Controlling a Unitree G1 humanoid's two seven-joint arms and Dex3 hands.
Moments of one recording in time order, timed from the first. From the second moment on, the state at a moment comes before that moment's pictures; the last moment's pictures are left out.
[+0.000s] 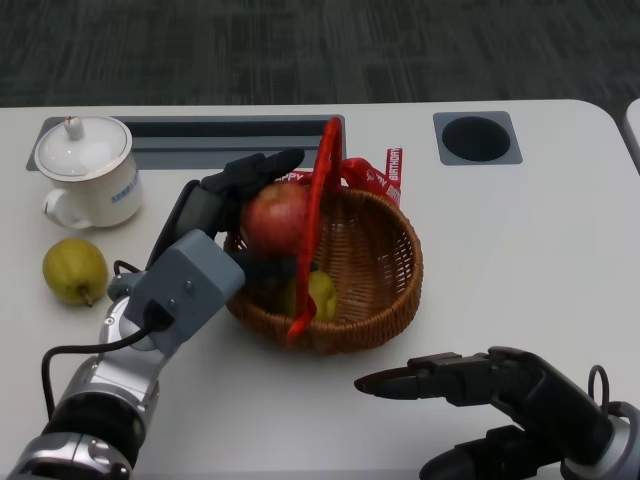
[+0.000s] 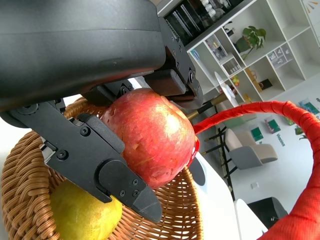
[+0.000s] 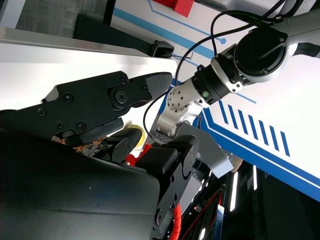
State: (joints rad) left arm -0.67 0.07 -0.07 1.08 0.19 -0.69 -0.01; right arm -0.17 -0.06 0.13 0.66 0.36 -1.14 0.98
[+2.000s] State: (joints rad) left arm 0.06 0.28 0.04 -0.13 0.11 -0.46 -0.10; right arm -0.66 -0.22 0.11 0.97 0.35 -1.42 1.16
